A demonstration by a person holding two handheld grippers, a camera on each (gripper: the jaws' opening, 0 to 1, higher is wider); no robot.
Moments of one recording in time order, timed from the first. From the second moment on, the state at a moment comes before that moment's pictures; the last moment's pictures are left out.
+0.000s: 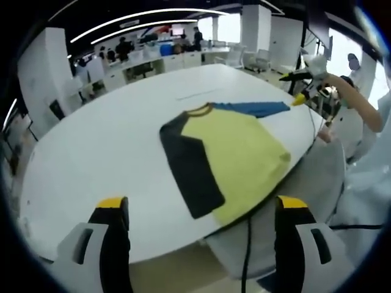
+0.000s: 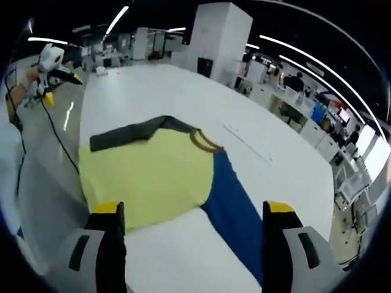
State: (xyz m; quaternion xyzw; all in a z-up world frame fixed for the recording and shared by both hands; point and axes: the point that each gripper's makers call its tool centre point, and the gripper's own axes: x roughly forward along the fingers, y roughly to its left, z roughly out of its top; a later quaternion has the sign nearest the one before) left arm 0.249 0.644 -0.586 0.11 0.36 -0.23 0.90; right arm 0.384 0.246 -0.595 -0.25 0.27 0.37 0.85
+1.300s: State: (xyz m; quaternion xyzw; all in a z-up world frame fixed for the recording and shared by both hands) left arm 0.247 0.651 -0.599 0.11 0.37 -0.24 0.89; right arm 0.323 0.301 -0.570 -0.24 0.23 0.39 0.86
